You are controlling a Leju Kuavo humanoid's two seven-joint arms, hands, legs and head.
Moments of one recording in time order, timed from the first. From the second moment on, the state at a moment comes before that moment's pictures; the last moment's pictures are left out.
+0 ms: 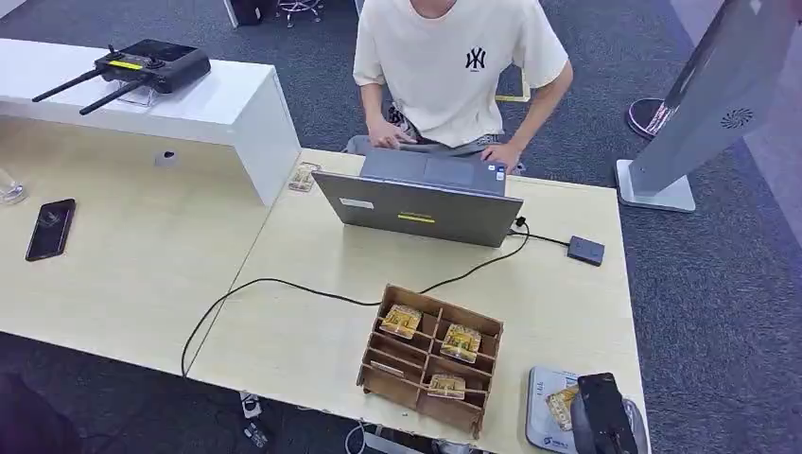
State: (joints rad) left arm -0.01 -0.23 0.70 -0.27 -1.54 0.30 0.33; right arm 0.23 -0.02 0.18 -1.46 0.42 -0.34 0.21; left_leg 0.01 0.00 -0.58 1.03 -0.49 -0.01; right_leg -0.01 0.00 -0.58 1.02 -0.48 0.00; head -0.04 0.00
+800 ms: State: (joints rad) left arm -0.02 -0.23 0.70 -0.27 -1.54 0.30 0.33; right arm 0.22 -0.02 0.25 -1.42 0.50 -0.33 0.27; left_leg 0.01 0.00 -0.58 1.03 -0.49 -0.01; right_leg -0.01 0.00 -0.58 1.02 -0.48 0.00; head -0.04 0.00
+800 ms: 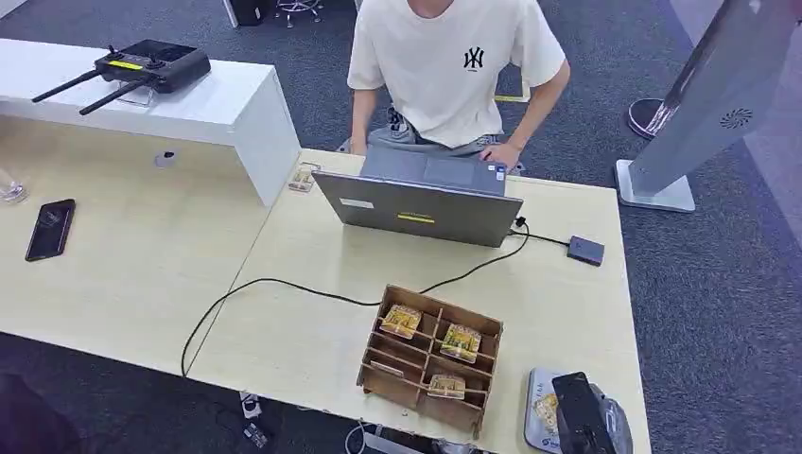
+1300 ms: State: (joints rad) left arm -0.02 -0.23 0.71 -0.27 -1.54 0.30 0.33; right arm 0.21 -0.02 0.26 -1.42 0.50 -0.33 0.27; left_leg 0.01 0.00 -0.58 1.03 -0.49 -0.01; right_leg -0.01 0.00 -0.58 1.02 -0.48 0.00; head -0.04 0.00
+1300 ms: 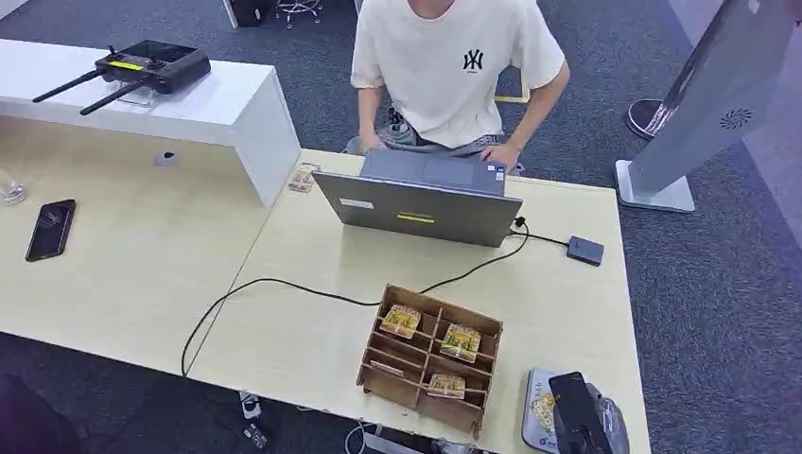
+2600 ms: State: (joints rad) left arm 0.03 -0.27 0.74 -0.40 -1.57 0.23 0.29; right arm 0.31 0.08 0.35 -2.00 0.92 -0.62 0.04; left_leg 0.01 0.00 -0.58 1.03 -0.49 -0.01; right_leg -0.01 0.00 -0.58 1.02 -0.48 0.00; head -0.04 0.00
